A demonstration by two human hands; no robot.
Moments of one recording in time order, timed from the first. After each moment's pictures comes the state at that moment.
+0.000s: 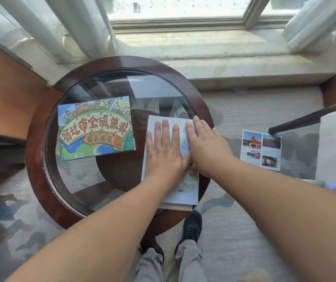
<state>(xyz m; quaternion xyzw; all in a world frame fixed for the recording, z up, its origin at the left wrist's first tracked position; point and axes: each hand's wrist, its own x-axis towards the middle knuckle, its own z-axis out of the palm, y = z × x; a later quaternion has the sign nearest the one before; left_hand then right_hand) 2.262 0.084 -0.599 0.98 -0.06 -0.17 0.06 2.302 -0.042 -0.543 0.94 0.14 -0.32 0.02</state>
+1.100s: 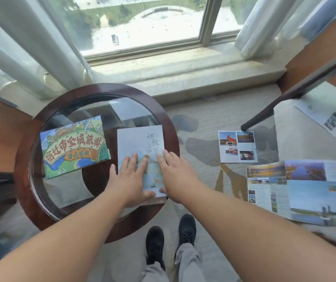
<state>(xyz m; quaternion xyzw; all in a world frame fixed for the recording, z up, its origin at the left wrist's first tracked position) 2.229 0.110 -0.542 0.91 -0.13 -0.39 -0.04 2.219 -0.054 -0.517 0.94 0.11 -0.32 -0.11</state>
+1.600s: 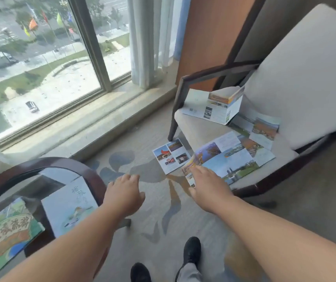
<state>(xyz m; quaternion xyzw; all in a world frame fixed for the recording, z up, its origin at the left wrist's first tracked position) 2.216 -0.079 -0.421 0.90 -0.33 -0.28 -0.01 2.076 -0.265 -0.380 0.92 -0.26 -0.23 -0.15</state>
